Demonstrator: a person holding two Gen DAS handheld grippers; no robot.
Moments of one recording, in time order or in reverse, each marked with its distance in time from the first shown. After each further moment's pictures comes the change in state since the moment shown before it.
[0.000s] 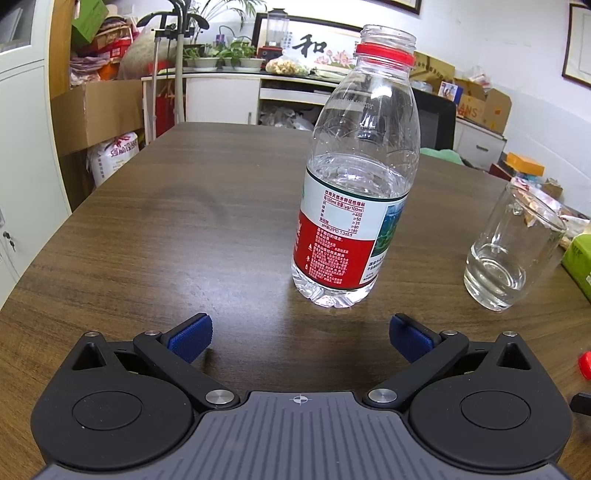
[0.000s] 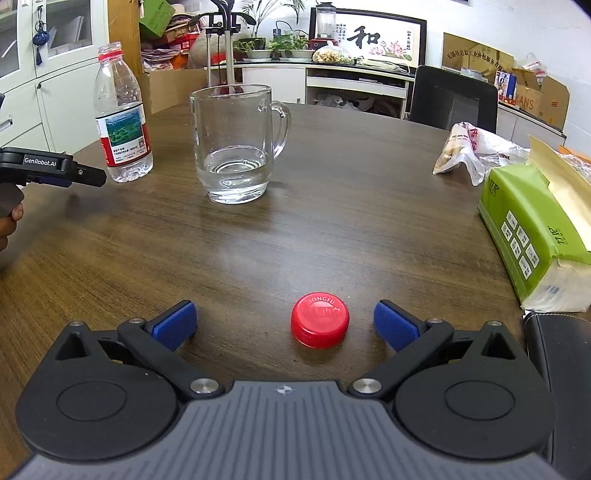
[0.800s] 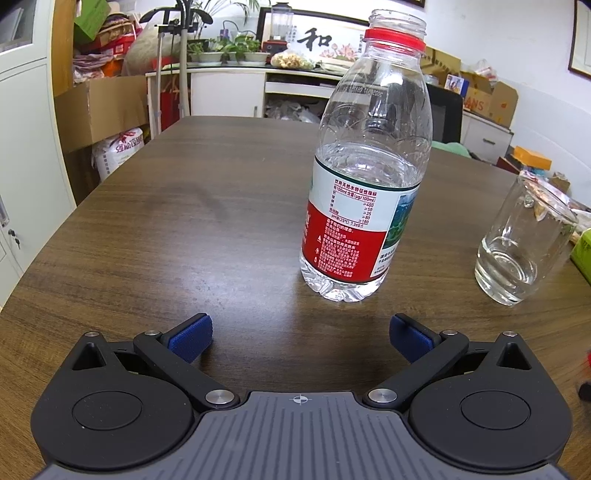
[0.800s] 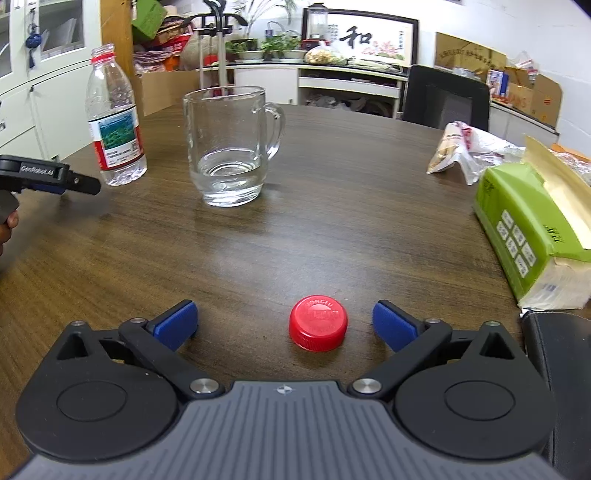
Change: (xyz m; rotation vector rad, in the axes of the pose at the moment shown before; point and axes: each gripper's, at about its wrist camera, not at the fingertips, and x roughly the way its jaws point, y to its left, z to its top) left arm 0.006 0.011 0.002 0.000 0.021 0.026; right arm 0.000 0.002 0.001 0.020 -0.021 -0.031
